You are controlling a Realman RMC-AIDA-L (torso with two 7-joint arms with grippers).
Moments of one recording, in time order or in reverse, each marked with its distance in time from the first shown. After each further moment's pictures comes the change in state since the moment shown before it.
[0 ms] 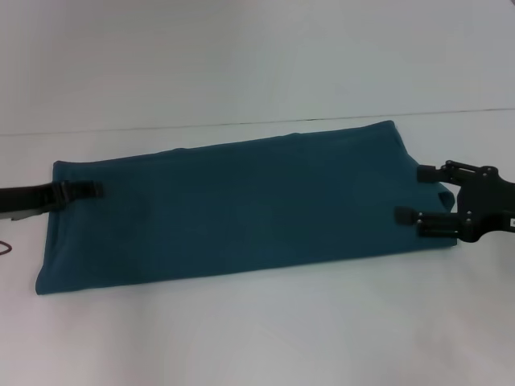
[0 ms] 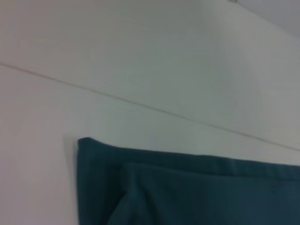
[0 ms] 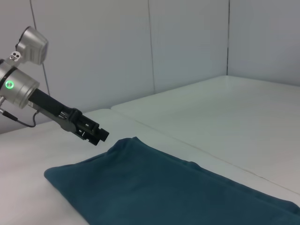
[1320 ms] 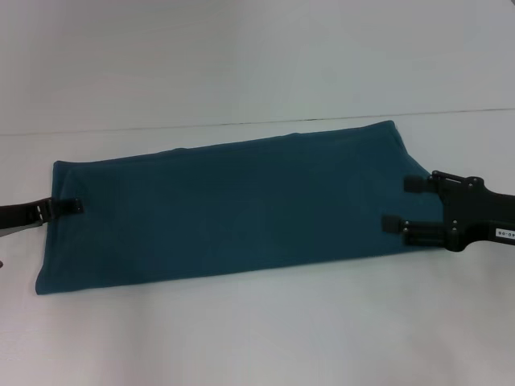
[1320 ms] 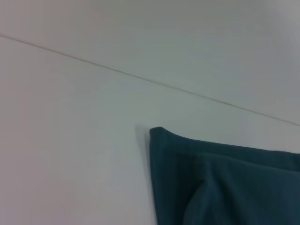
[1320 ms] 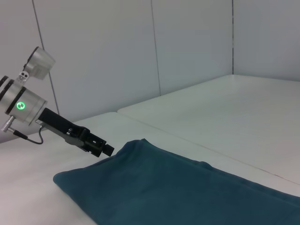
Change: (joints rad) left arm 0.010 -0.013 0.034 -0.073 0.081 -0.199 -0.037; right arm -0.002 0.027 0.000 0.024 0.001 0.011 -0.007
